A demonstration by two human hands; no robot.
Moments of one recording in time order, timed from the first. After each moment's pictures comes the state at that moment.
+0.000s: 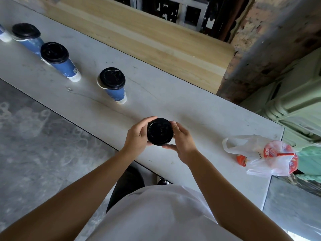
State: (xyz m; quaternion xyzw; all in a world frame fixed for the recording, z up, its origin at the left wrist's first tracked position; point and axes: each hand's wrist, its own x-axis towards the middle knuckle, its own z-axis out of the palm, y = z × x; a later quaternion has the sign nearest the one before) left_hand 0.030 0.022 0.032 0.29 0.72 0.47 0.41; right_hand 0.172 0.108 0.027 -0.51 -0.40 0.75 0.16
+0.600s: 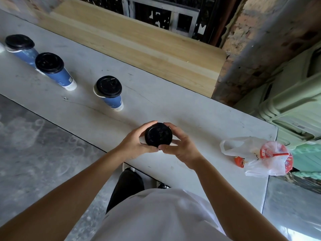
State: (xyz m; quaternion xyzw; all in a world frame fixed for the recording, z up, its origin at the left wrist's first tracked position) left_hand -0.001 0.026 0.038 0.42 0.67 0.34 0.50; right_hand 0.191 0.111 0.032 -0.37 -0.54 0.74 0.15
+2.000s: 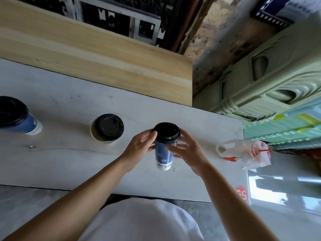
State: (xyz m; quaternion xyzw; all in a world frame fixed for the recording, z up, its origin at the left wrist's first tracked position) left_hand -0.108 0.109 0.049 0.31 0.49 0.39 0.71; right_hand 0.092 0.132 0.080 -0.64 -0.47 0.57 0.20
